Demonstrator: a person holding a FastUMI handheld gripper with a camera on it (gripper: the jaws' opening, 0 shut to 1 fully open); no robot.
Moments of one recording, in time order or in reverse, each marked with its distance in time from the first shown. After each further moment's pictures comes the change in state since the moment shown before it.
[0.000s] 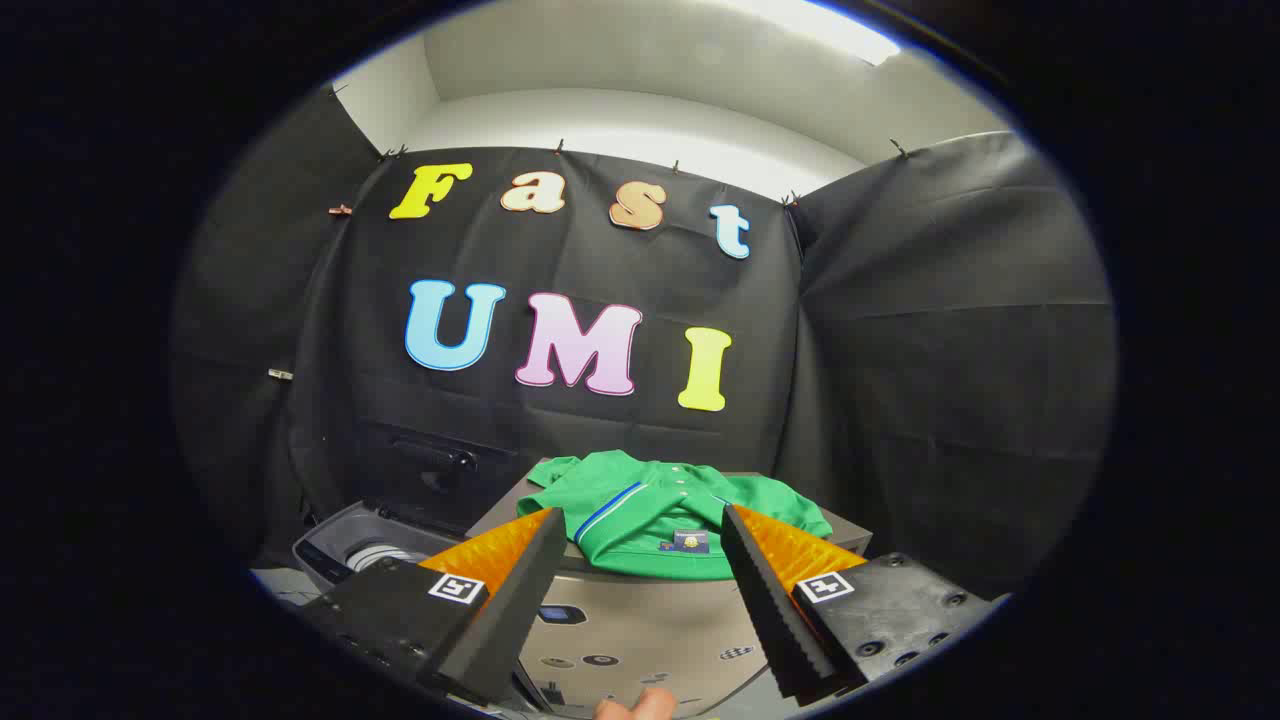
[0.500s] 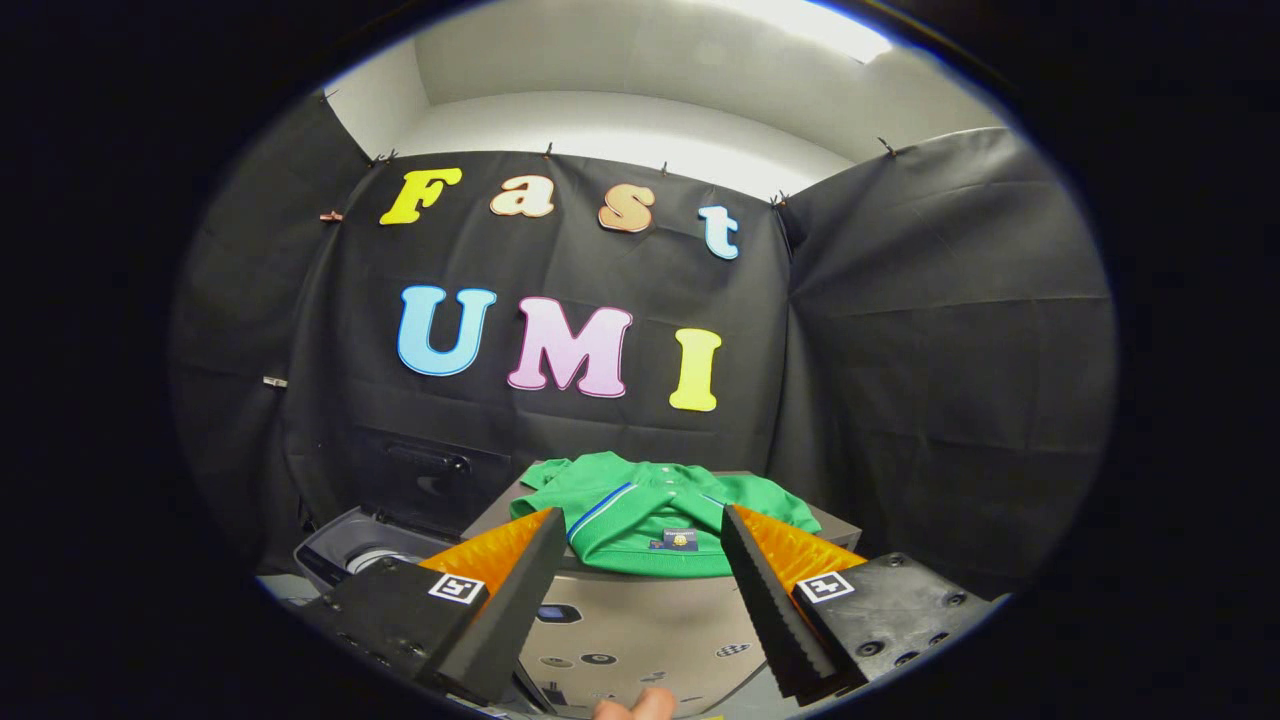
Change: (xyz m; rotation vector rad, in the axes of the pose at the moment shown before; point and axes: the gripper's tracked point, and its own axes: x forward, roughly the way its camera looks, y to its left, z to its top) arm -0.008 -0.006 0.005 0.009 -0.005 -0.018
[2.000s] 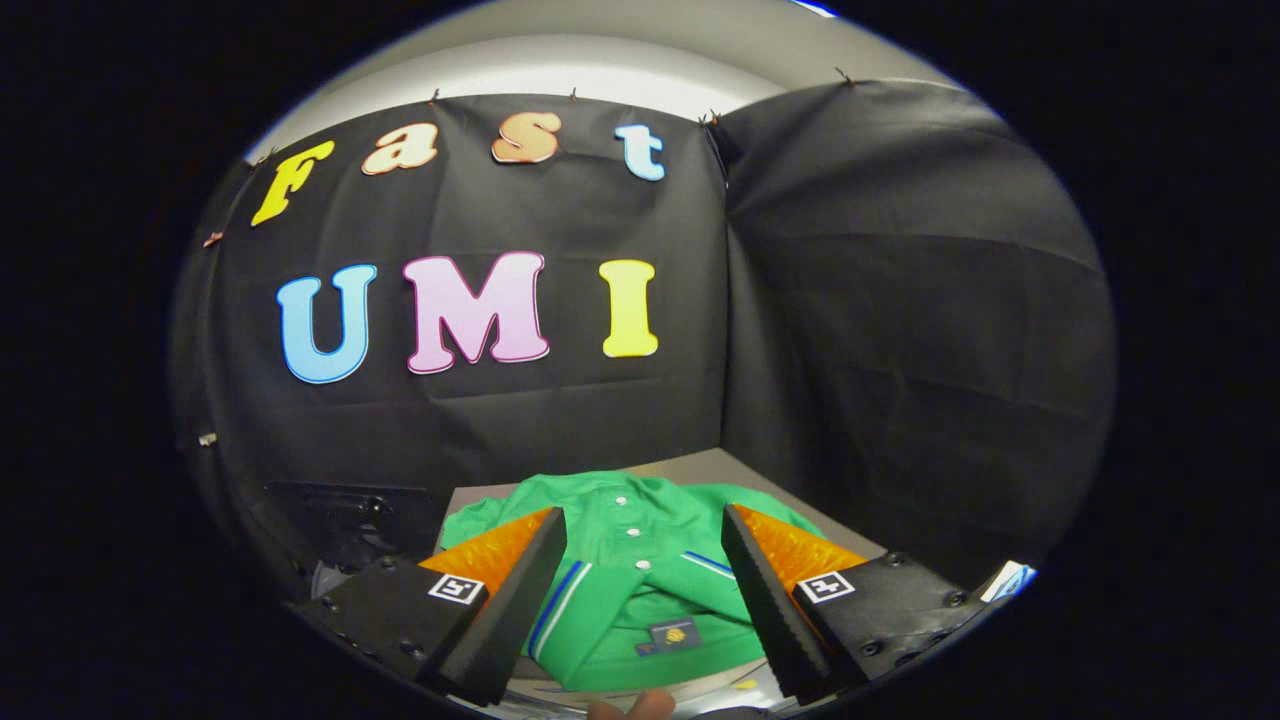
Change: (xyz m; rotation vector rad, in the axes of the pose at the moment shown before) arm 0.170 -0.023 0.006 0.196 0.324 -0.216
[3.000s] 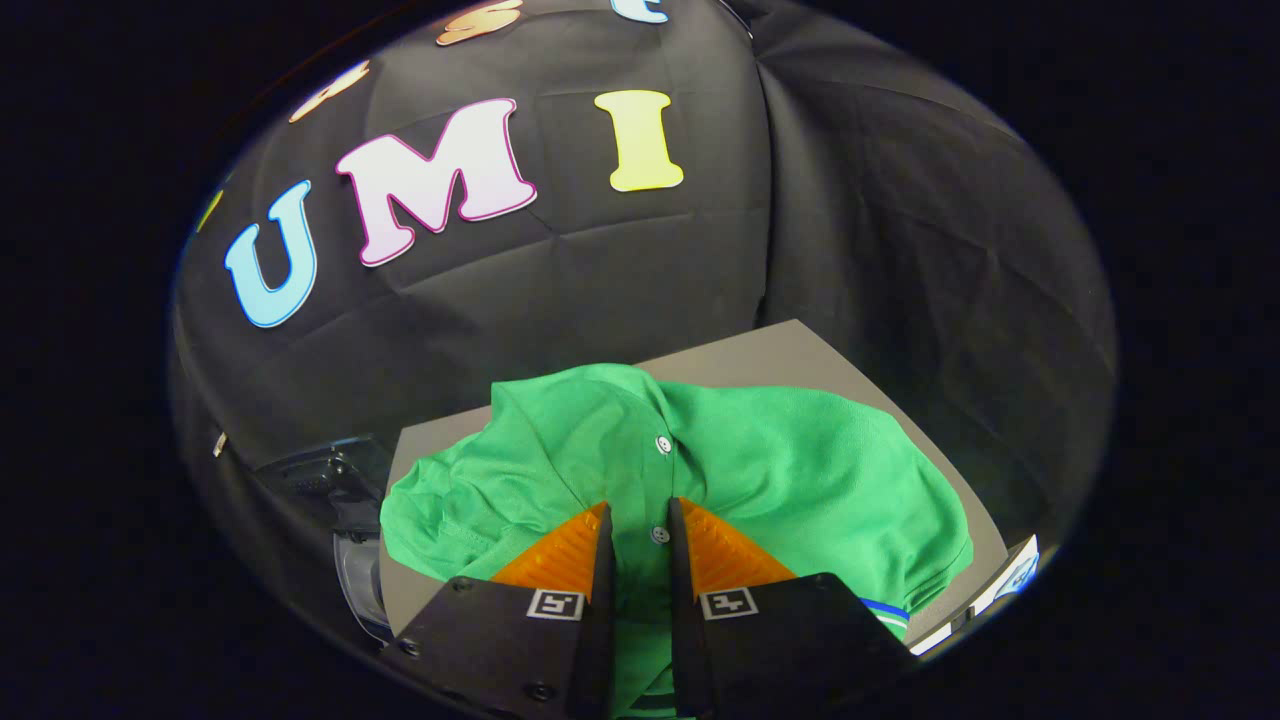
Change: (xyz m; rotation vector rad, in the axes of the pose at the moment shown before) arm 0.115 0.006 -0.063 -0.013 0.455 0.027
